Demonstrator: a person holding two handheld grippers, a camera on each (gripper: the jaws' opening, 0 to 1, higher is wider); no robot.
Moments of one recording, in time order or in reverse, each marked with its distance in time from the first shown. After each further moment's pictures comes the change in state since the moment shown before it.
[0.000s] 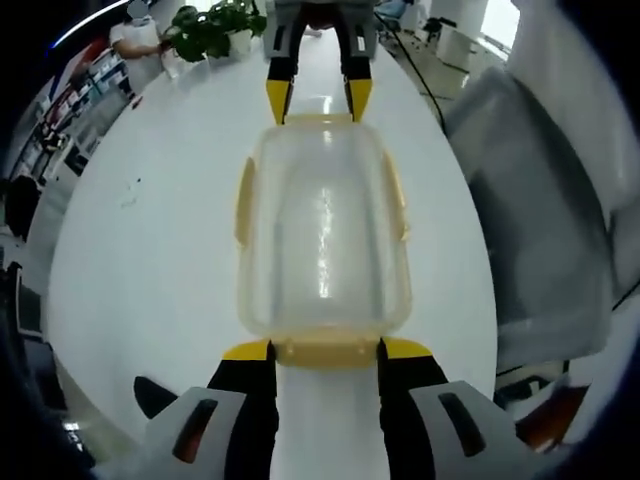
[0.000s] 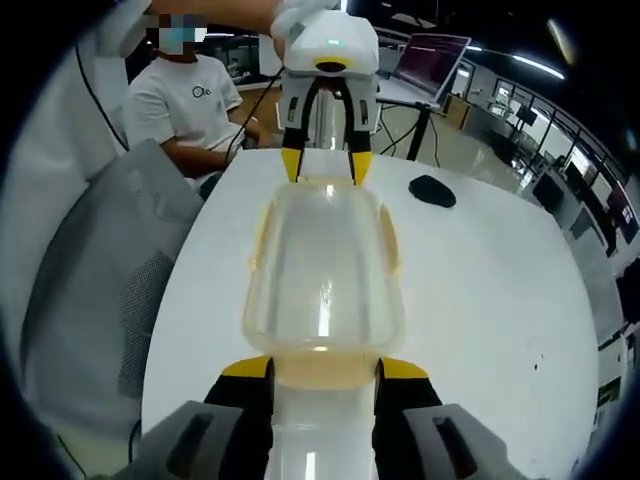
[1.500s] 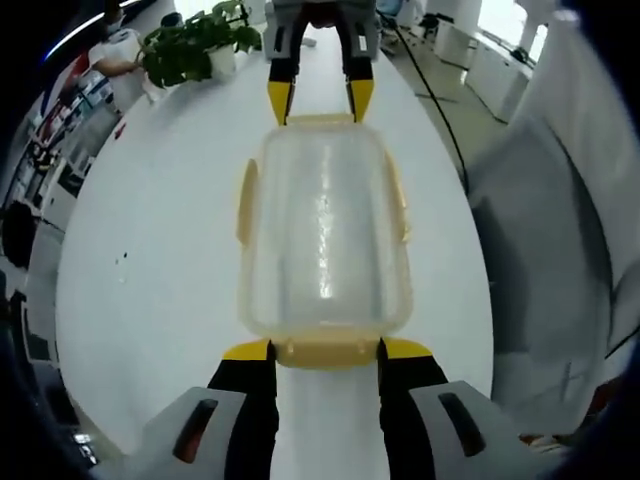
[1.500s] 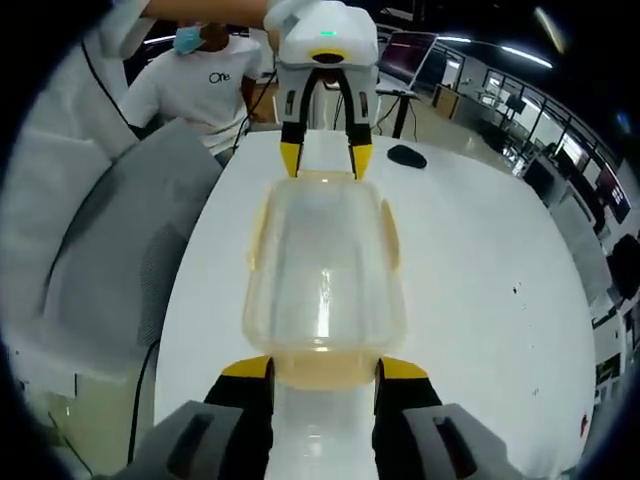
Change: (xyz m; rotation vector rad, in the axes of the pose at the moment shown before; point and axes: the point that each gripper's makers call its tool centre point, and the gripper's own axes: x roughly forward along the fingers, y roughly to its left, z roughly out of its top) left arm 0.040 -0.001 0.134 0.042 0.019 0.000; right arm -0.085 0.009 -0.109 0.040 0.028 -0.013
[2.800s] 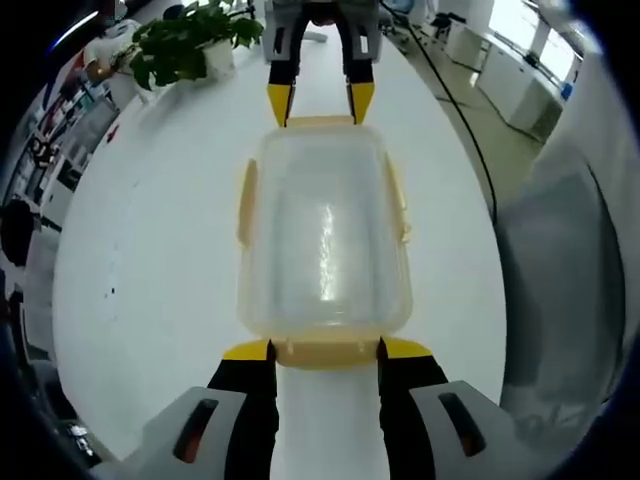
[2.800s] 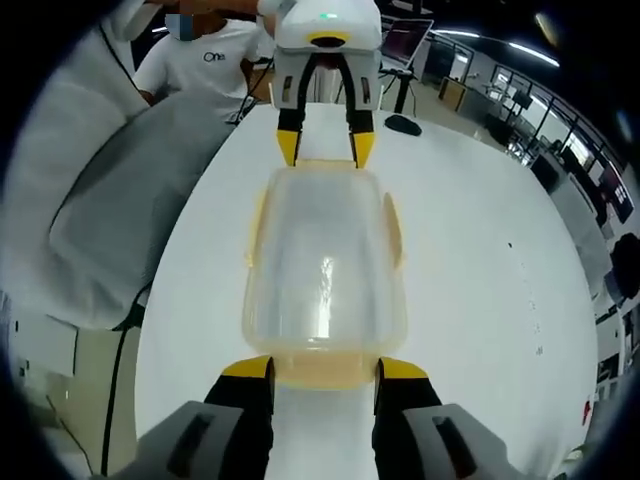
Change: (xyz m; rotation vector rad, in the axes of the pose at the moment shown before) left arm 0.052 0.006 0.066 -0.032 0.023 0.013; right arm -0.016 -0.010 -0.084 -0.029 0.053 0.018
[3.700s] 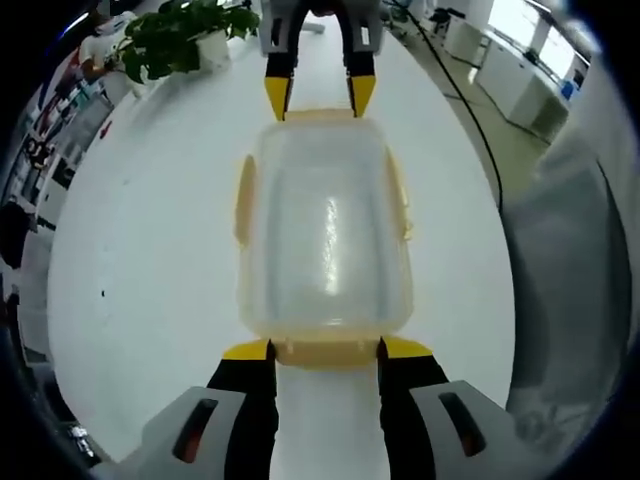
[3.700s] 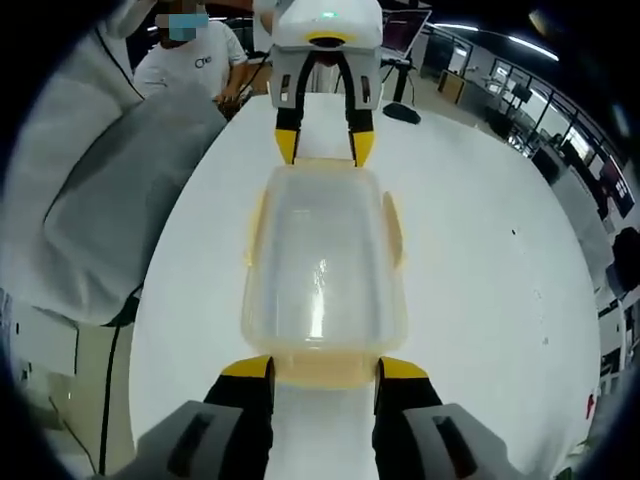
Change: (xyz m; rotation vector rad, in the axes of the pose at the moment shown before) left arm 0.017 0.003 -0.002 -0.005 0.014 -0.020; right arm 0.010 -0.002 -0.012 0.014 0.021 0.001
